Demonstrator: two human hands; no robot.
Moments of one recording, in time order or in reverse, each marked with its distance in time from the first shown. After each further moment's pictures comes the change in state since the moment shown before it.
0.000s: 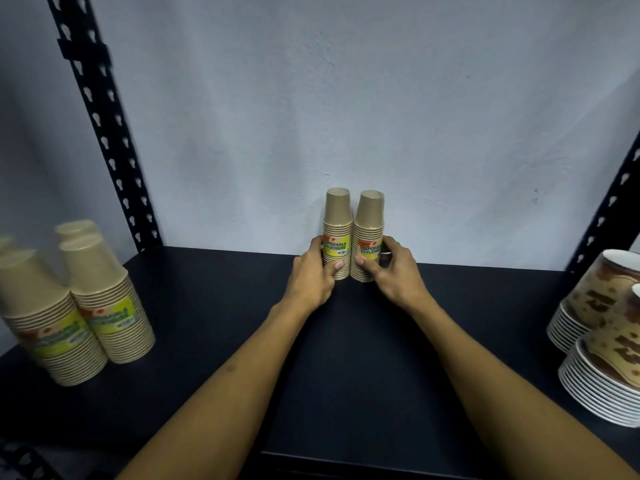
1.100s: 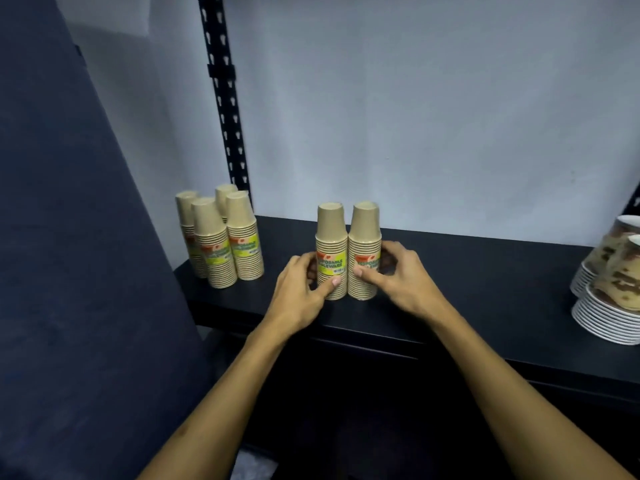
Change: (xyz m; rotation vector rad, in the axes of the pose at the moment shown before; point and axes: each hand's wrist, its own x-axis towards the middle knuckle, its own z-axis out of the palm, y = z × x) left_hand -0.190 -0.012 -0.129 0.026 0.149 -0.007; right_hand -0.147 -0.099 0.034 0.044 -0.262 -0.143
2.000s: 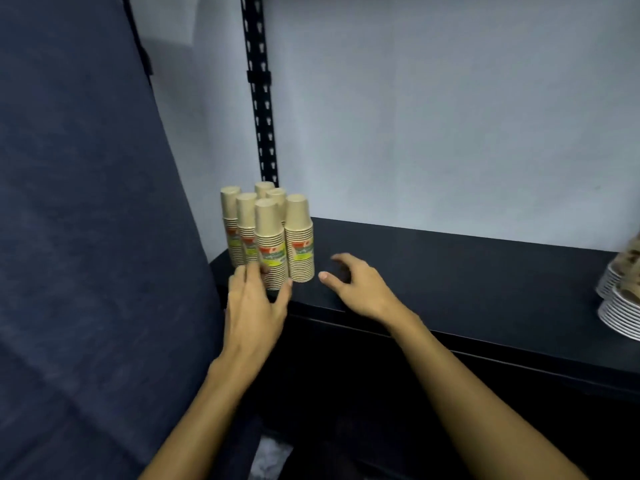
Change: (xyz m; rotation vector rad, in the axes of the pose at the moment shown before) left_hand -0.072 -0.022 -0.091 0.330 0.331 -0.090; right_hand -0.005 -0.053 0.094 -0.239 -0.205 0.087
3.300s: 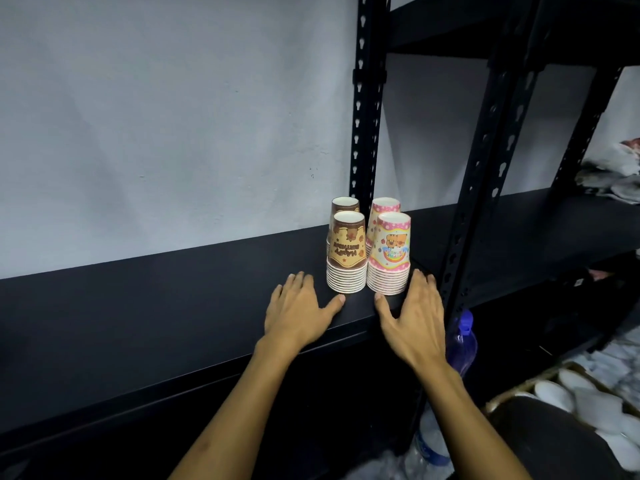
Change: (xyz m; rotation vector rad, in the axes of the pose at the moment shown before) left_hand -0.086 0.303 0.238 0.058 -0.832 0.585; right_hand -0.249 0.227 -0.201 -0.423 0.887 0.706
